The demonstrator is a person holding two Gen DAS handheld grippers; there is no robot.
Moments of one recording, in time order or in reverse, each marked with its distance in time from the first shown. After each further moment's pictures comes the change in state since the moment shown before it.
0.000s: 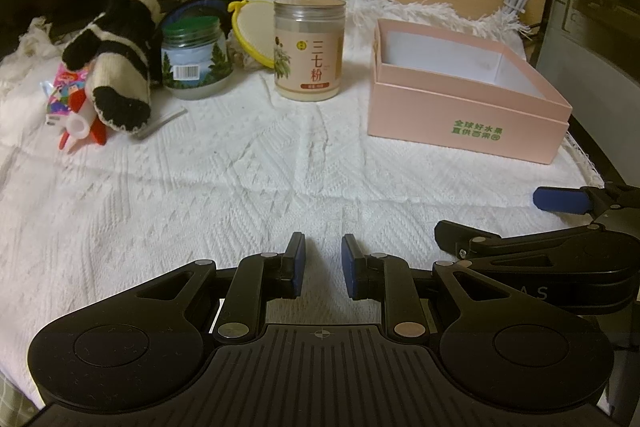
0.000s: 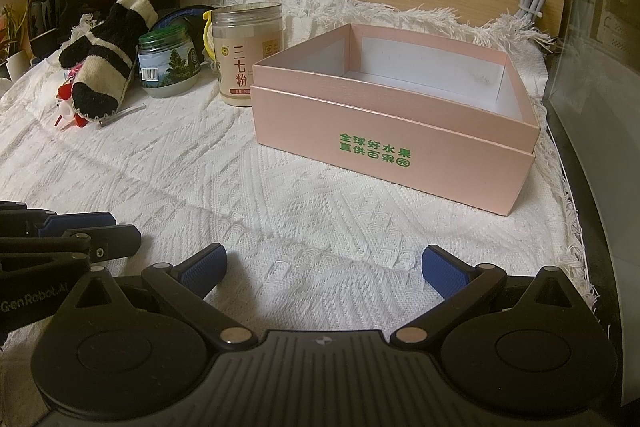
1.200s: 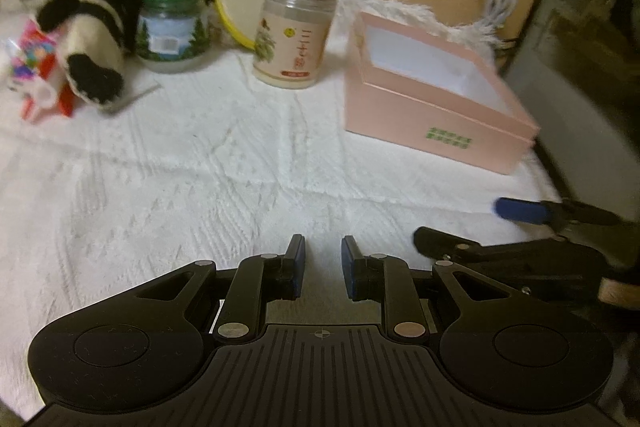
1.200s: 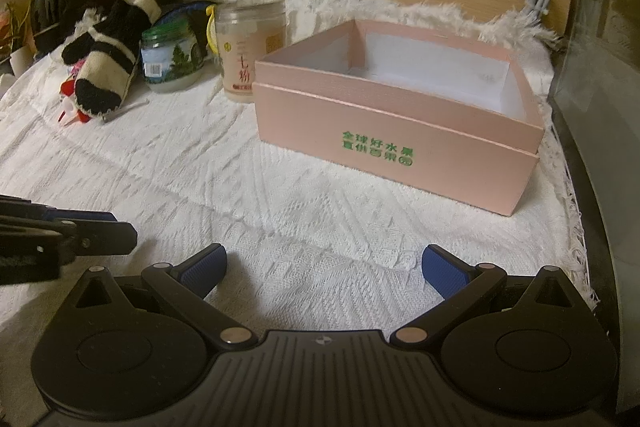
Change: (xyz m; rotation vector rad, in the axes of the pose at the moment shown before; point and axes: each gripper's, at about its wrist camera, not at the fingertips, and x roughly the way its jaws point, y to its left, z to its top) left arm 0.000 0.041 0.016 -0.087 0.096 -0.245; right arm 0.003 -0.005 0.001 -0.010 0.048 0.021
